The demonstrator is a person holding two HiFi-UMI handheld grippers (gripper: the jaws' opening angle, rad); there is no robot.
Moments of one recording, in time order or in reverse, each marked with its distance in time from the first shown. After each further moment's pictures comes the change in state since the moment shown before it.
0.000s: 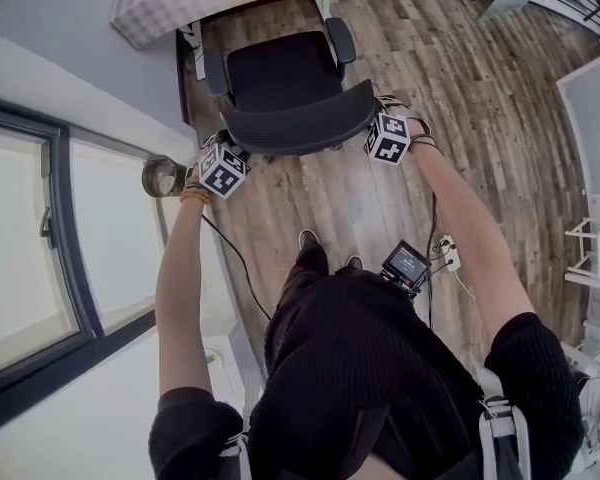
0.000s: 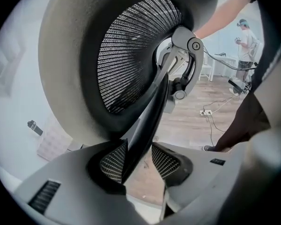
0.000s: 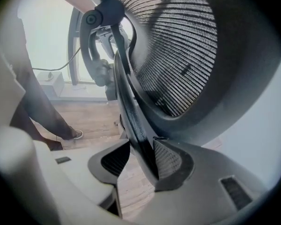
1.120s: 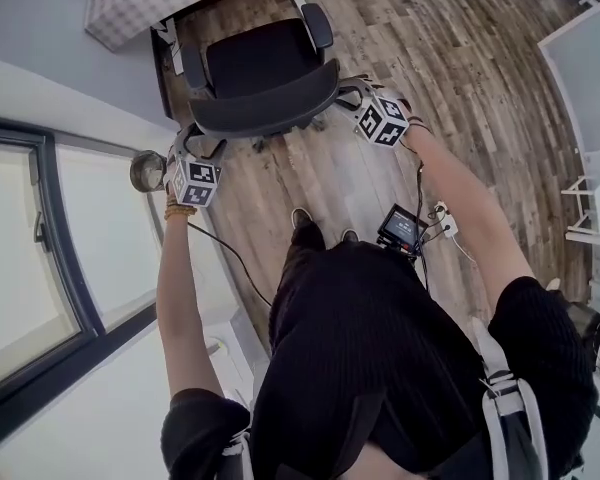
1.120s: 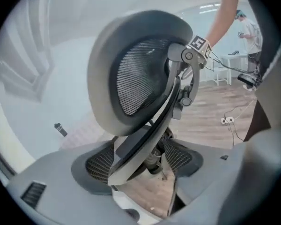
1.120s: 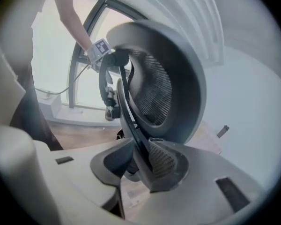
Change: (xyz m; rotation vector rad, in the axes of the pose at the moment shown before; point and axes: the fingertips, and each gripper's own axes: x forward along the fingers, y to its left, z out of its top) left arm -0.056 -0.008 -0.019 -0.056 -0.180 0.280; right arm -0.059 0.035 0.022 0.097 -0.341 -0.074
